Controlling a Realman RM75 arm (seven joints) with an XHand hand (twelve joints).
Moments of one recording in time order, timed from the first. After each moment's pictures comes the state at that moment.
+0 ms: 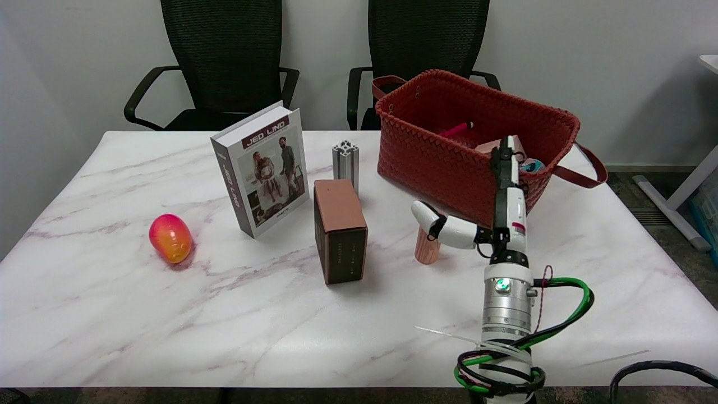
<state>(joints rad) -0.05 -1.22 -2.42 1.53 1.42 1.54 0.10</state>
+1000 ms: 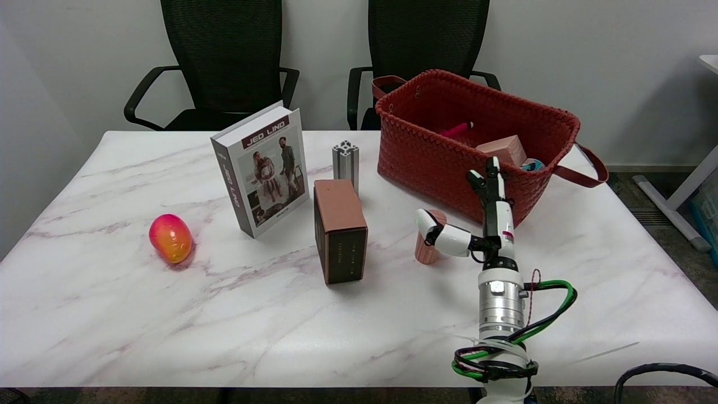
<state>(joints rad) -0.05 -1.22 -2.37 1.44 1.50 1.42 0.23</state>
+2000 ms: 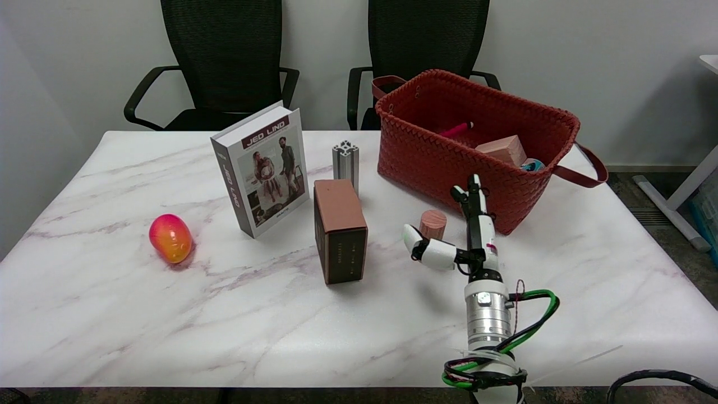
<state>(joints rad) -0.06 -1.25 -2.40 1.40 1.52 1.38 0.28</state>
